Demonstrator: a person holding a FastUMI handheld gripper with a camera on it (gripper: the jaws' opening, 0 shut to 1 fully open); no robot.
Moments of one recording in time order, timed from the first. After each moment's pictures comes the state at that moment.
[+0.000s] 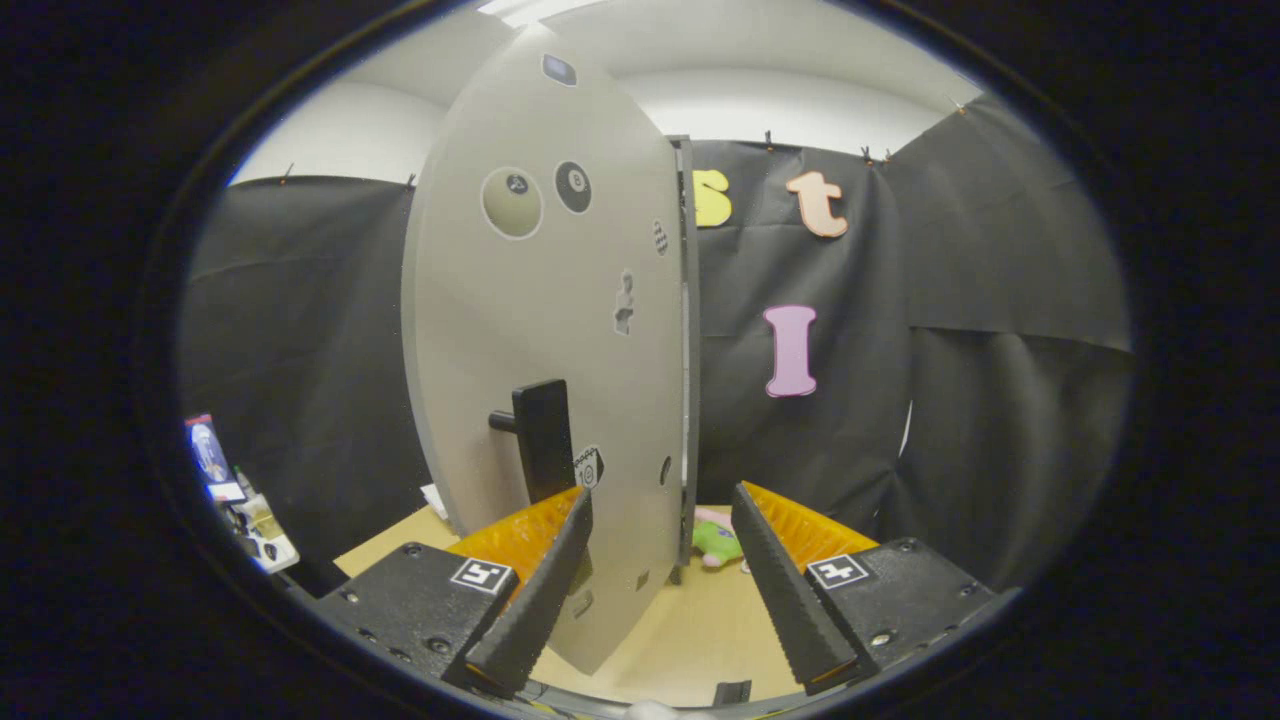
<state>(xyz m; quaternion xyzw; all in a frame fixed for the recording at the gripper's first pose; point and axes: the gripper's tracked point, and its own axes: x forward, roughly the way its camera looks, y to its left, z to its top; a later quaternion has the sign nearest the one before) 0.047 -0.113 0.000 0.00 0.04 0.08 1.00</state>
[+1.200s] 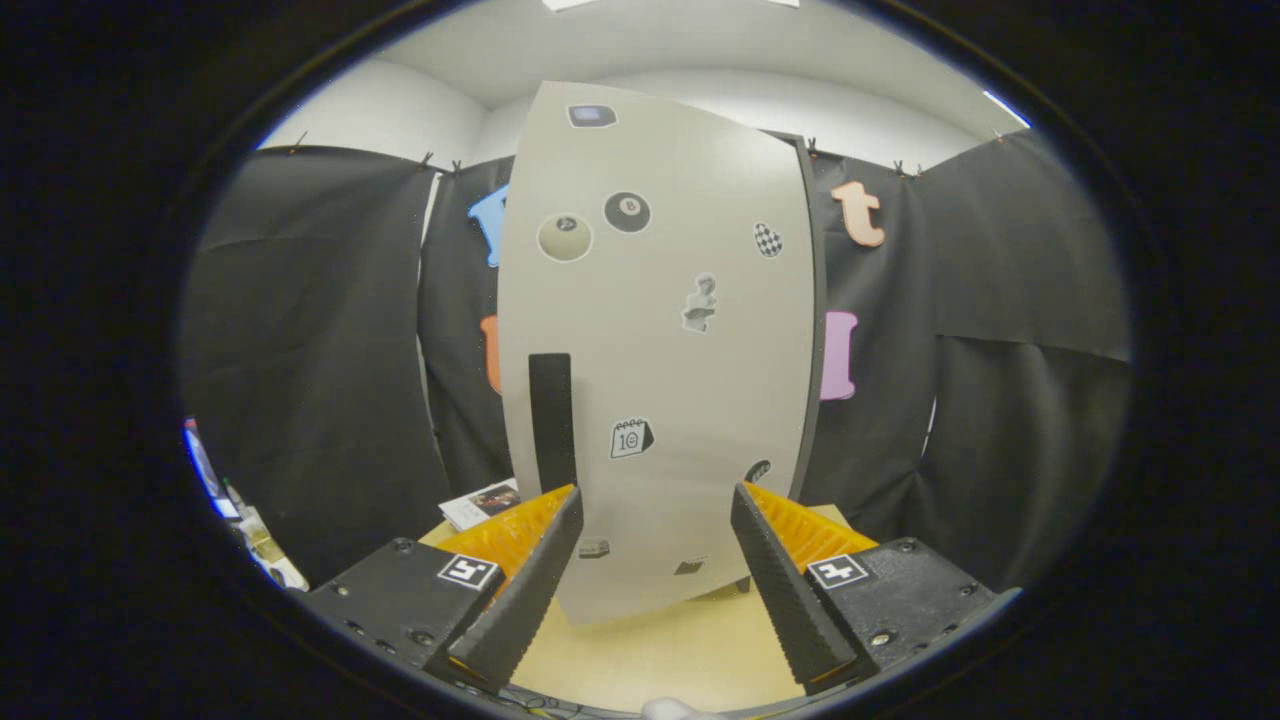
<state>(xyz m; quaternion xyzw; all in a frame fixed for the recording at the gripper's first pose) 0.068 0.047 0.002 0.00 0.04 0.06 1.00</state>
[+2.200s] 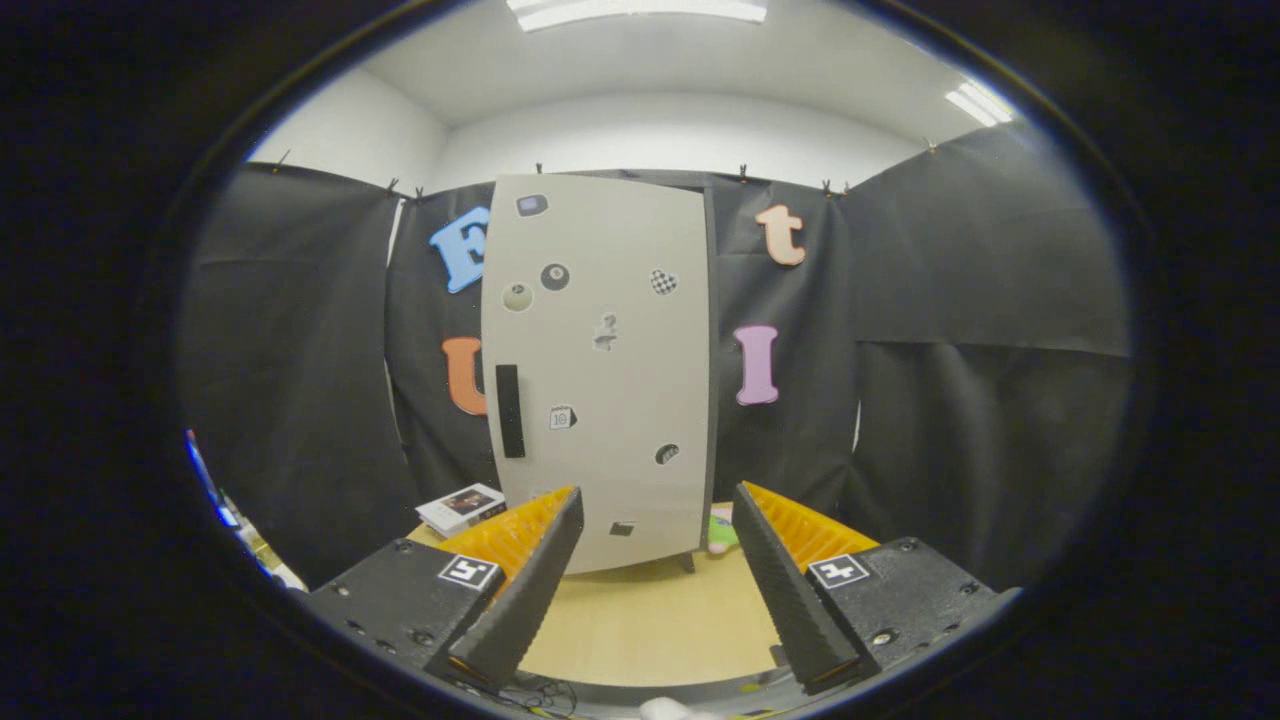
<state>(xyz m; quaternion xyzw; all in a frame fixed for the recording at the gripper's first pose) -0.058 -0.023 0.006 0.02 0.01 -0.02 1.00</state>
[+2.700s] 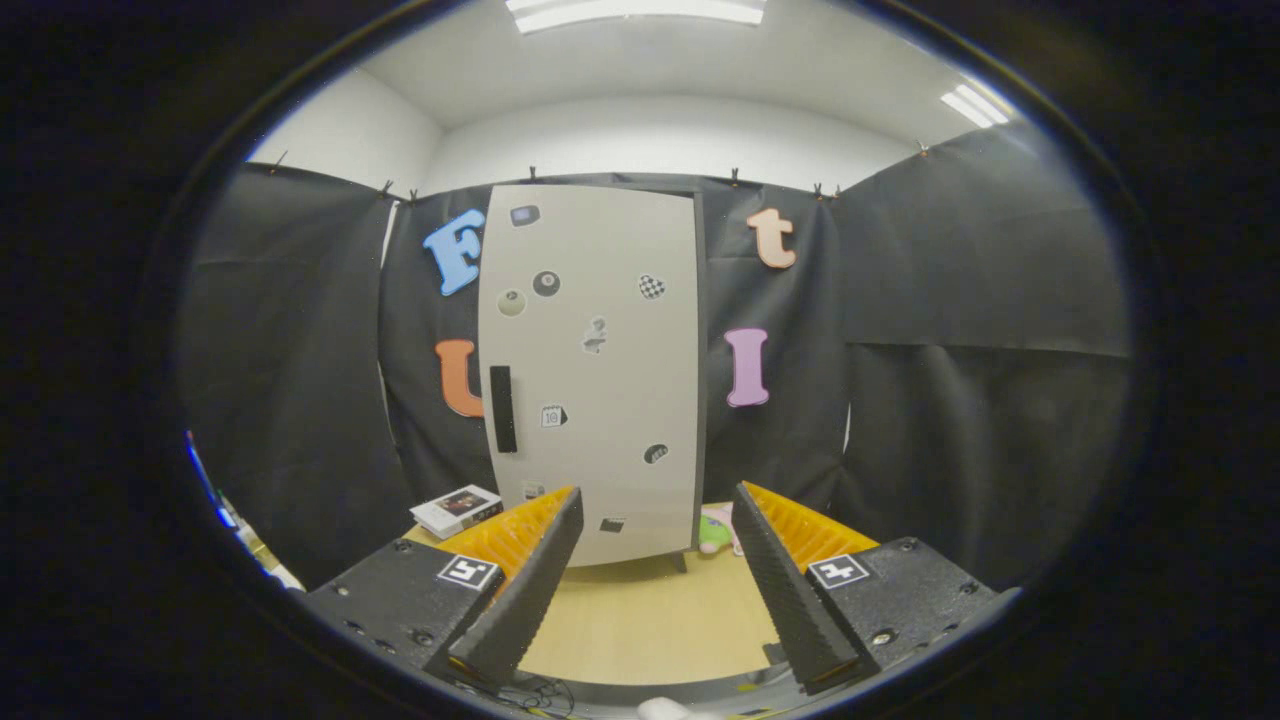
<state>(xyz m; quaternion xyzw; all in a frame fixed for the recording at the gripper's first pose) -0.059 -0.024 0.004 0.02 0.01 -0.02 1.00</state>
